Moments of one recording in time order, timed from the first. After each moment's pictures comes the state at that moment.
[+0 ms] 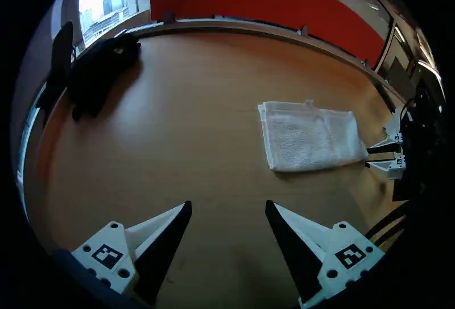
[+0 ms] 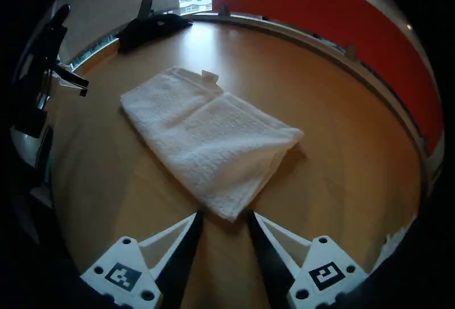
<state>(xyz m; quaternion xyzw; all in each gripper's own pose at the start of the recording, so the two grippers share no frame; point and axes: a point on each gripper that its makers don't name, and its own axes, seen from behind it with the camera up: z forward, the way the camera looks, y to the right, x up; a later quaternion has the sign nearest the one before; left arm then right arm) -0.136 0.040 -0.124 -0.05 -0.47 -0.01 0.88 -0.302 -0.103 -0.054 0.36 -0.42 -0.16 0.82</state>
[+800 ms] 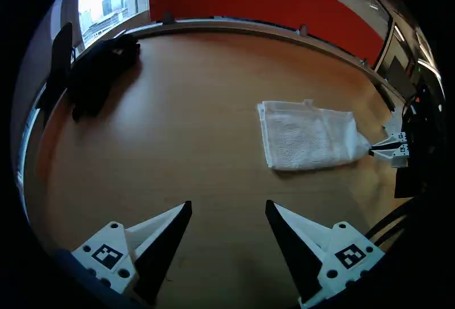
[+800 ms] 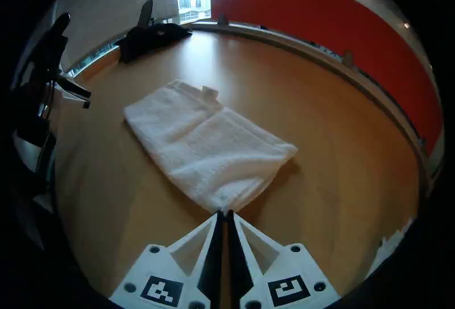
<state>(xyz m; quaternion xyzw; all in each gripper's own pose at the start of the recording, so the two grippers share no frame) -0.134 0.043 -0.126 -0.05 -0.47 -0.01 0.88 -0.279 -0.106 -0.049 0.36 -0.40 -0.15 0.83</state>
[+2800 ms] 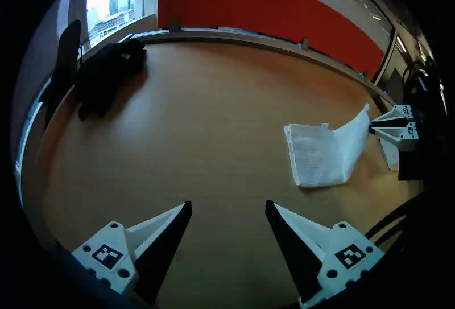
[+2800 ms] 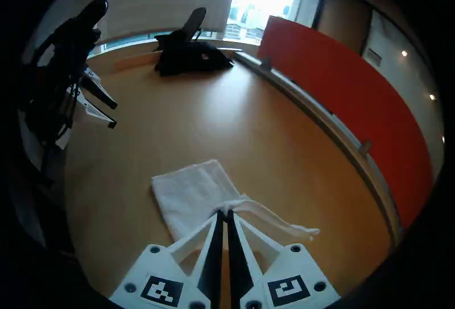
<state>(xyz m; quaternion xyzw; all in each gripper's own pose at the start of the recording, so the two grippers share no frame) -0.113 0.046 -0.131 -0.04 -0.45 -0.03 0.89 -0.179 -0.197 -0.019 0.44 -0.29 -0.27 0.81</state>
